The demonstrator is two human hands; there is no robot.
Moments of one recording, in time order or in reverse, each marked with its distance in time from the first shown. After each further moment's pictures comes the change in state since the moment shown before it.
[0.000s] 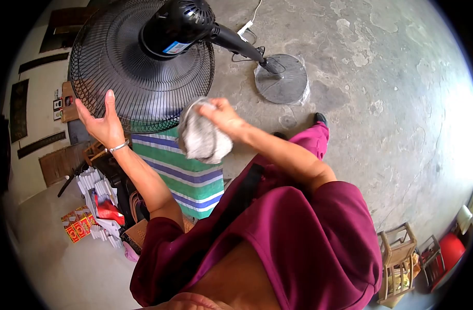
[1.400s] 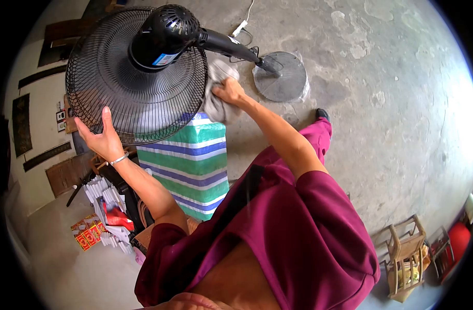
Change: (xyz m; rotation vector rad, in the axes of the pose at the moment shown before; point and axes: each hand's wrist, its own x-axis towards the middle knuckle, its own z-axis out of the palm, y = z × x) left_hand -0.002 0.003 0.000 0.067 0.001 0.006; right_hand 0.142 0.061 -0.094 -0.844 0.040 -0.212
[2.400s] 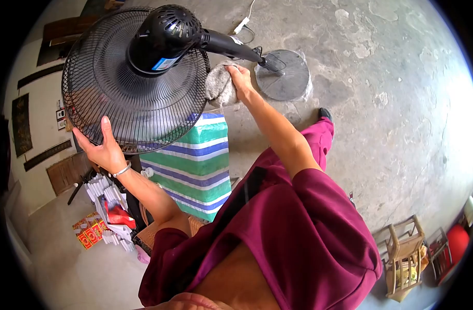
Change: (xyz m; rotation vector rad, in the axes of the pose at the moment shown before) left_hand 0.001 -0.002 0.002 0.017 0.004 0.035; right_hand 0.031 -0.006 -0.004 1.218 0.364 0.243
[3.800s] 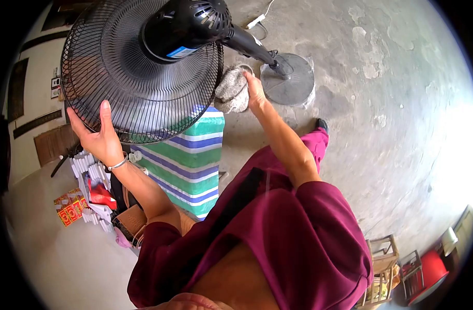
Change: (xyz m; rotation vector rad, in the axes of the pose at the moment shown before) left_hand 0.005 0.002 0.002 0.019 -0.019 -0.040; right_hand 0.004 0.015 -0.022 0.302 -0.219 0.421
